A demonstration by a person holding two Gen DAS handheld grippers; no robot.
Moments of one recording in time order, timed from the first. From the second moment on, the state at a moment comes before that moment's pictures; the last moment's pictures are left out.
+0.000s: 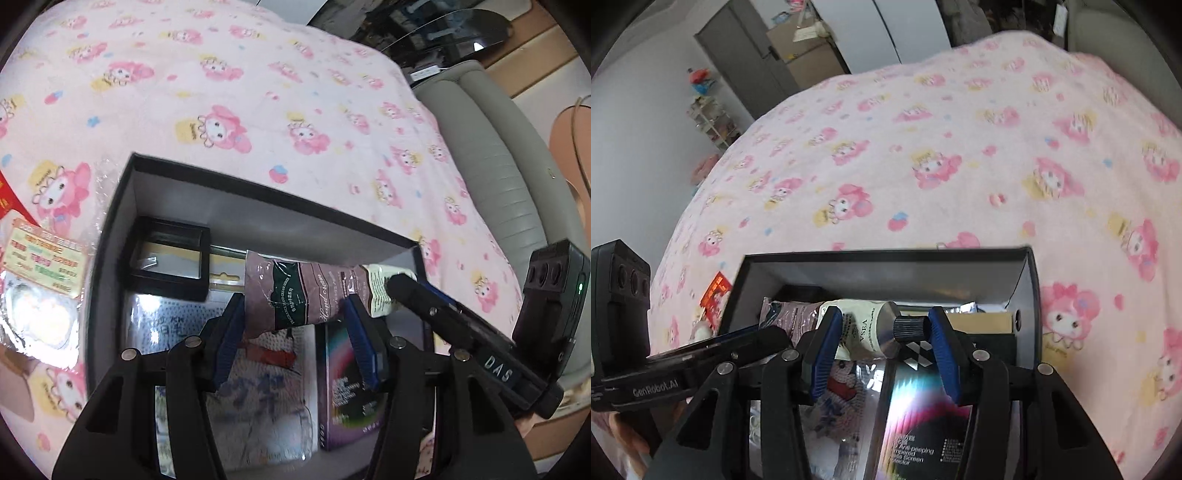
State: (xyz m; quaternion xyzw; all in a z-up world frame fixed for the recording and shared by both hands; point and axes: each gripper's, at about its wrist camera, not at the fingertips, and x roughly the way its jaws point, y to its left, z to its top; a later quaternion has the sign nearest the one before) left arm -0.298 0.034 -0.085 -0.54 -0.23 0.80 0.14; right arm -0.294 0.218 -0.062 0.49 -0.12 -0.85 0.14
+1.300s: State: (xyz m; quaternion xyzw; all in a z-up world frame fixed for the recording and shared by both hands) left arm -0.302 0.065 -0.096 -0.54 -0.18 0.82 0.07; right arm -0.299 0.227 -0.080 0.49 -0.06 -0.87 0.07
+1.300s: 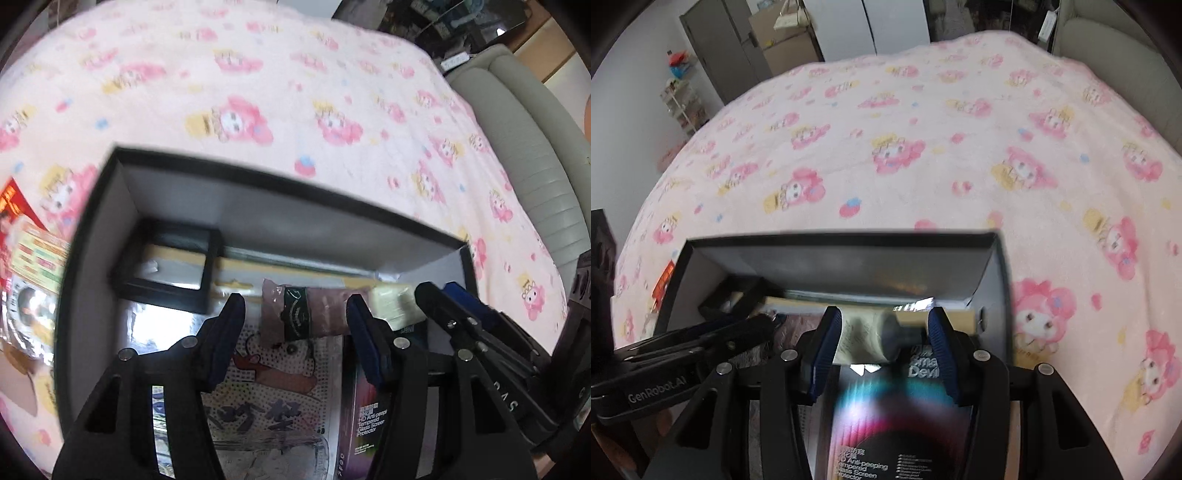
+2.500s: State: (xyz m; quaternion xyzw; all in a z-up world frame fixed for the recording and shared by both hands) left arm -0.340 0.083 -0.134 -0.60 -0.18 0.77 0.10; right arm -0.309 0.221 -0.096 0.53 -0.01 -0.84 0.05
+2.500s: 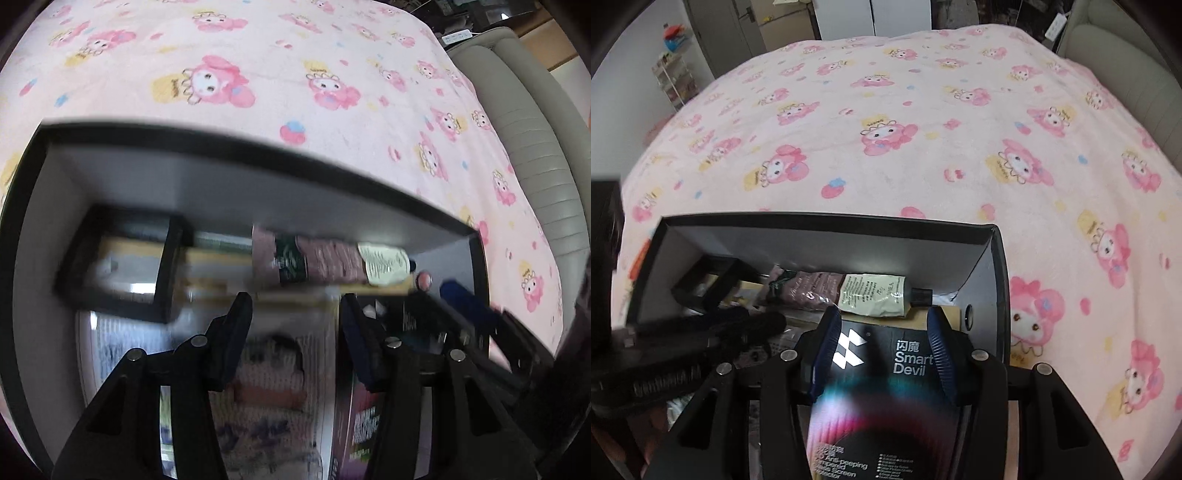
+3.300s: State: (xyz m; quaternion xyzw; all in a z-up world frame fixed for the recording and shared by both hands) left arm -0.293 0.084 -0.057 -0.51 -0.11 0.84 0.11; right arm -0.273 0.246 -0.055 0.51 -0.07 -0.86 0.04
